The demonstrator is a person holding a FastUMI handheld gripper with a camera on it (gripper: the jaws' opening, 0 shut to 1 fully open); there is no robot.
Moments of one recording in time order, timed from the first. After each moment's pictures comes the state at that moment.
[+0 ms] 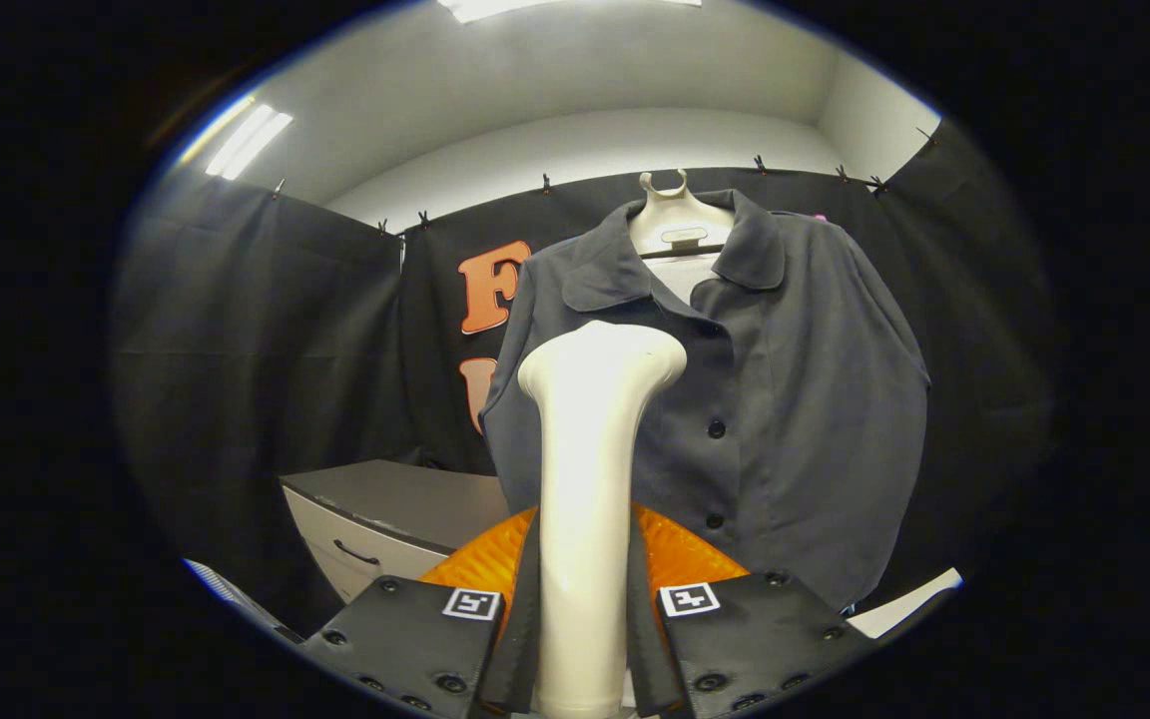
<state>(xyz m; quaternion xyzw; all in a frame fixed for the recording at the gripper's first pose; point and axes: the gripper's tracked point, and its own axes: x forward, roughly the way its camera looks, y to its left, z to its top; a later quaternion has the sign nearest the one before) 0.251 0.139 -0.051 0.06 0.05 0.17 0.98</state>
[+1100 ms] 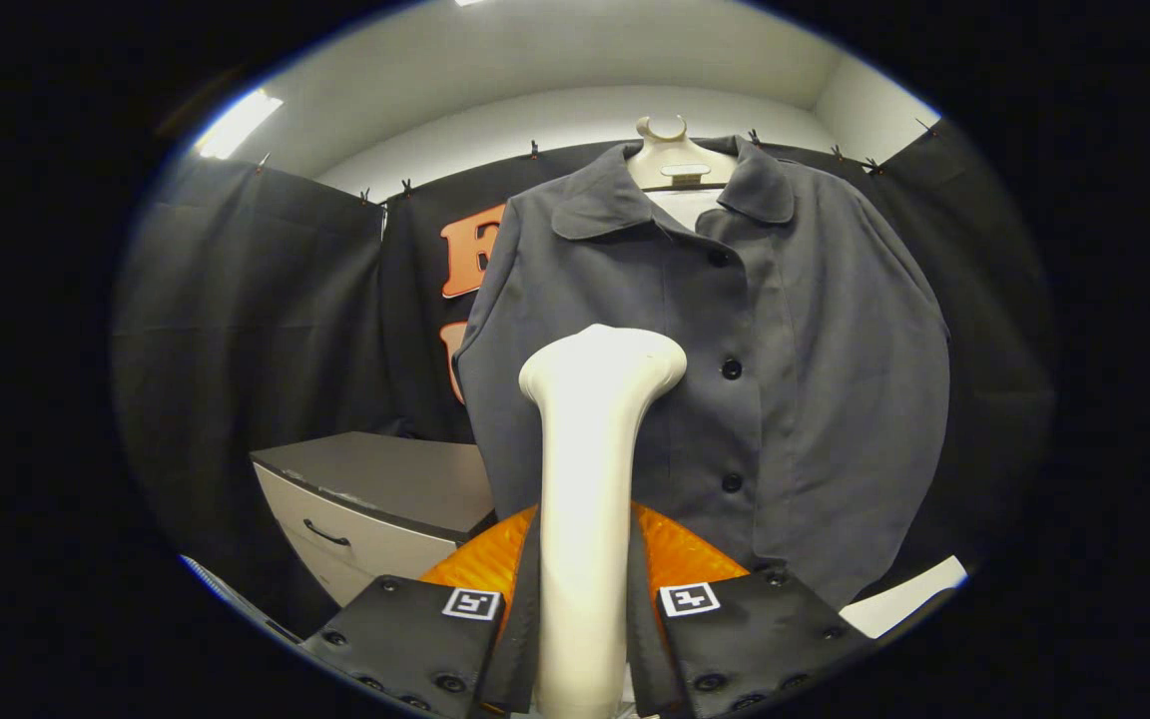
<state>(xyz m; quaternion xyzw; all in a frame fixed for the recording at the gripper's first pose) 0.265 0.149 -0.109 0.06 0.10 0.15 0.98</state>
